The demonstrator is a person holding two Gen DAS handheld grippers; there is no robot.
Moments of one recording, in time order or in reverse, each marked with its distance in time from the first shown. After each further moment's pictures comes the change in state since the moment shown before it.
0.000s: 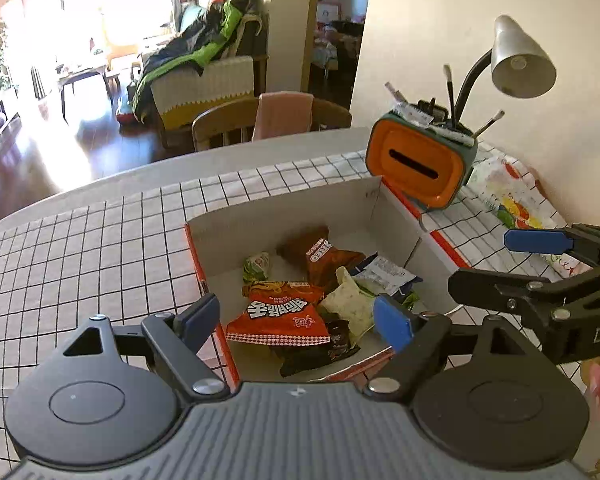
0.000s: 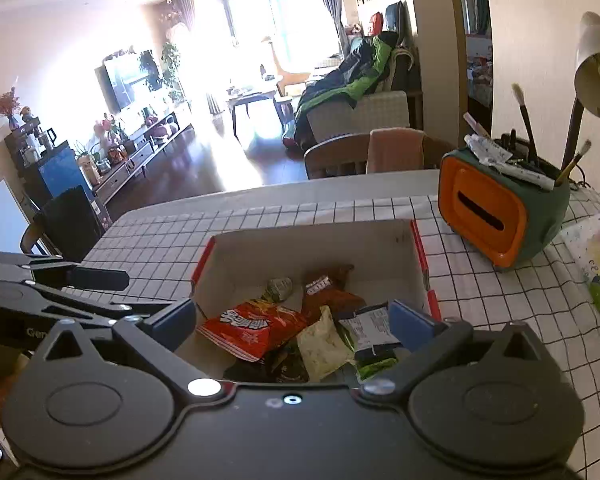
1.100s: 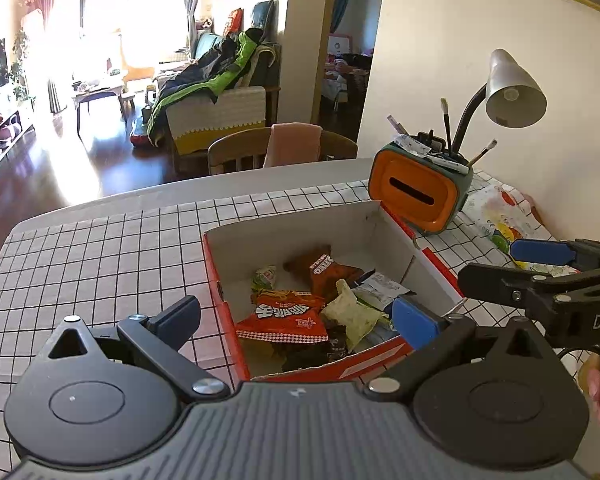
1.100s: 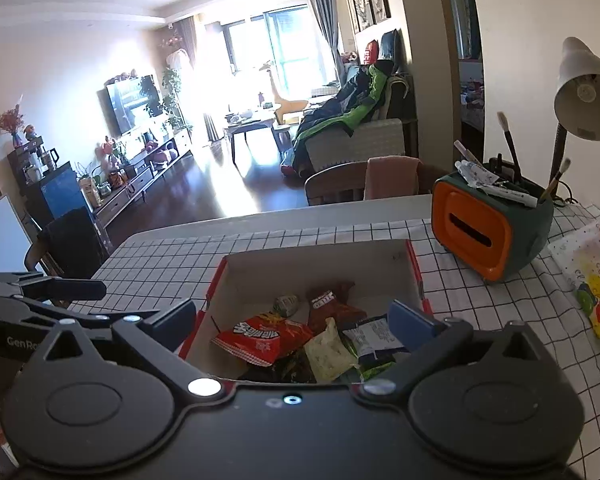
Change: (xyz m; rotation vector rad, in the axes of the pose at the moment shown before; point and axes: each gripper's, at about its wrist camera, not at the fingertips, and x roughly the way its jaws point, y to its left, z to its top) left arm -0.039 -0.001 -0.019 -0.035 -0.097 0.026; right arm -0.029 0.013 -0.012 0.009 -0.082 -0.011
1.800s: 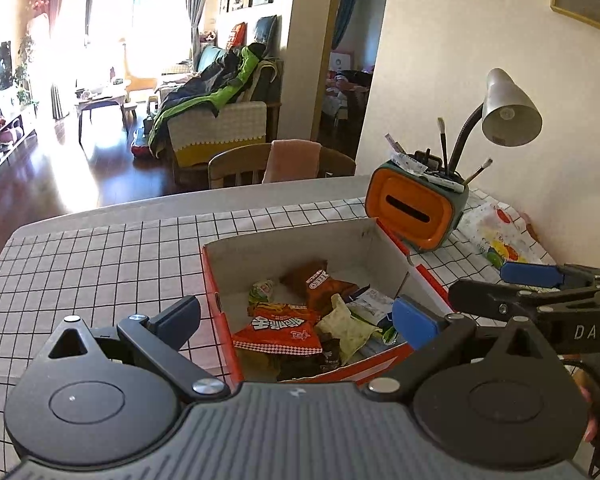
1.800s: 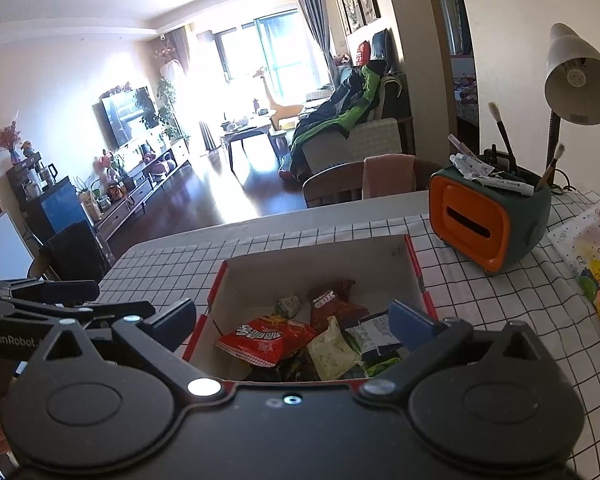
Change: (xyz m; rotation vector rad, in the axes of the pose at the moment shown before) left arm -0.011 0.001 0.001 -0.031 -0.048 -0.010; right arm -0.002 -0.005 -0.006 0.039 -0.018 0.007
